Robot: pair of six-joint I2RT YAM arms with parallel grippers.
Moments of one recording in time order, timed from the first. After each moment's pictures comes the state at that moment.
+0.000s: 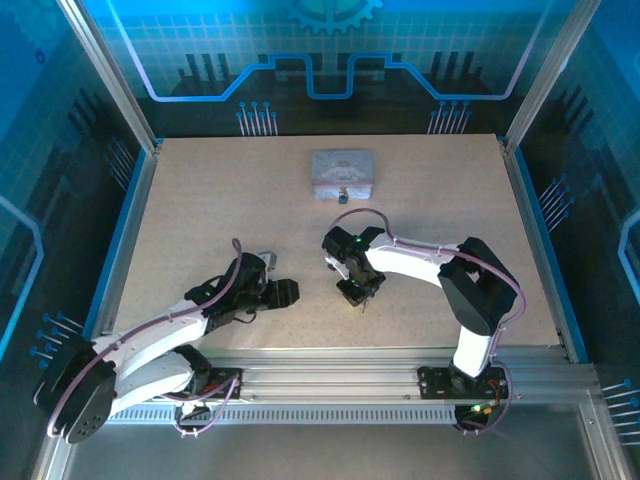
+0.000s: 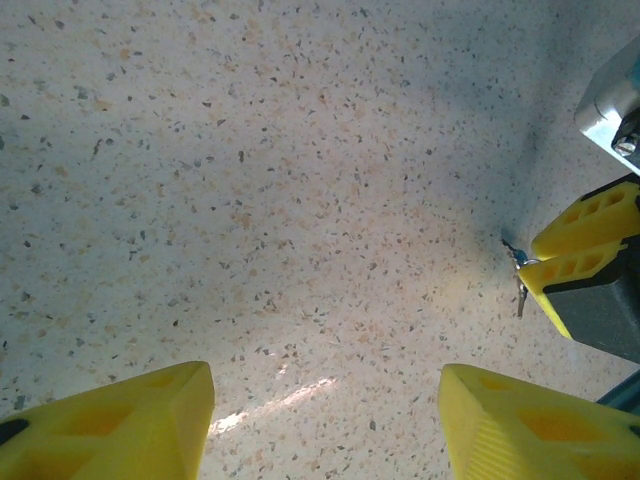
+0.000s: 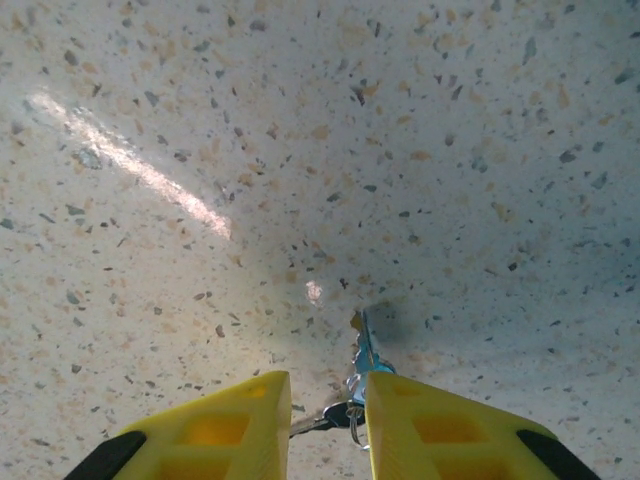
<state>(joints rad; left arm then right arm) -0.61 1.04 0.43 -0.21 0.16 -0.77 0.80 1.80 1.17 -0.92 0.00 0.15</state>
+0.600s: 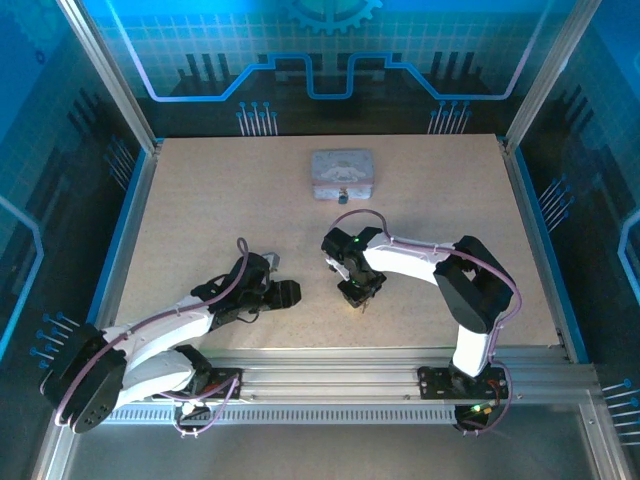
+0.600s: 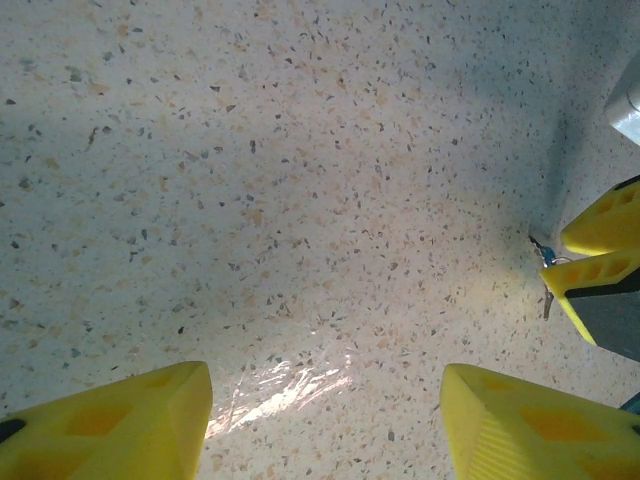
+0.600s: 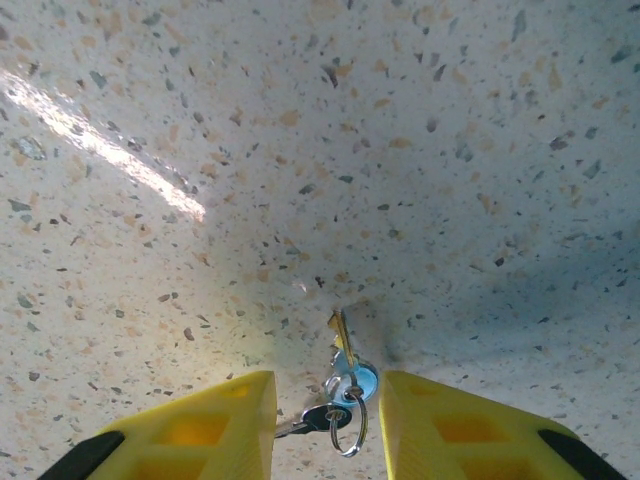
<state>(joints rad) -0.61 1.10 0.43 -0.18 0.16 -0.76 0.80 1.82 1.17 -0.94 0.02 0.15</state>
